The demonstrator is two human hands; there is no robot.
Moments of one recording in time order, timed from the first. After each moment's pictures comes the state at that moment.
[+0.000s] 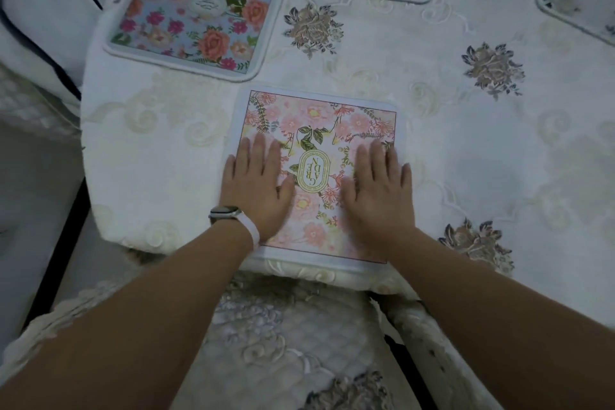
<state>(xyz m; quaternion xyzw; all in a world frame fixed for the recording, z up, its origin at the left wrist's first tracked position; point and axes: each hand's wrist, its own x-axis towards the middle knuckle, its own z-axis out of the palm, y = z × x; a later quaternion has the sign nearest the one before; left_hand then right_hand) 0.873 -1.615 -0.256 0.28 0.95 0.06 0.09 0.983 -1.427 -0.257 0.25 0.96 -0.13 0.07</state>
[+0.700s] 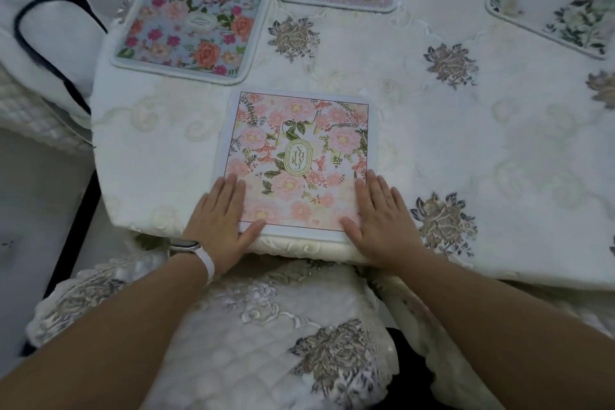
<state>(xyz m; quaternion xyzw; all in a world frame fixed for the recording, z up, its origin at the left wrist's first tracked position) 0.924 -1.701 -0.250 0.33 0.93 0.00 0.15 1.083 -1.418 -0.256 0.15 0.98 -0.09 0.13</state>
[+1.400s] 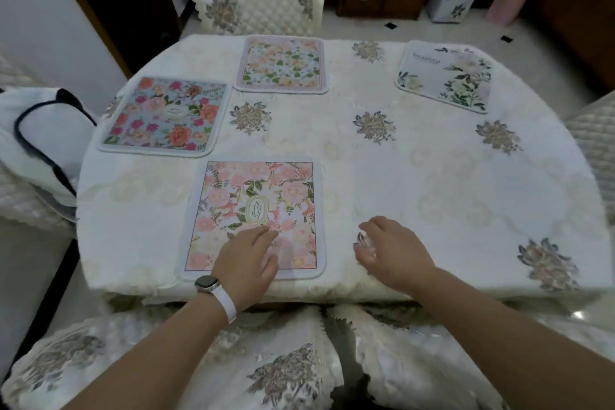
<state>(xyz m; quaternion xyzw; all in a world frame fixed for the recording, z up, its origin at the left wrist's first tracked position) 0.983 -1.604 -0.158 0.43 0.88 0.18 0.10 1.139 -1.354 -0.141 0.20 0.97 -0.13 0.06</state>
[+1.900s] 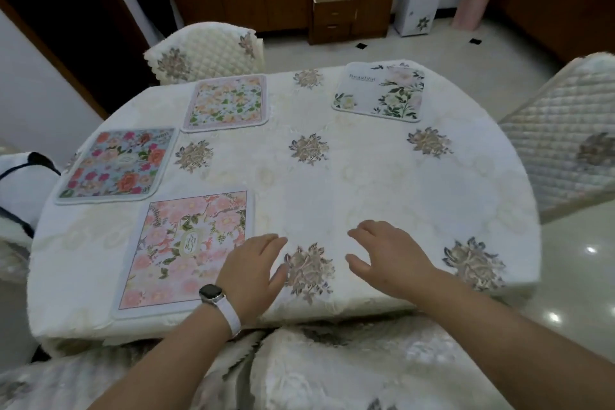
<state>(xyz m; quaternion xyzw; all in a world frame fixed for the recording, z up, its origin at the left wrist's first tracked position) 1.091 -1.450 -0.093 0.49 0.86 0.13 0.03 1.246 -1.229 -0.094 0.16 0.98 -0.14 0.04</state>
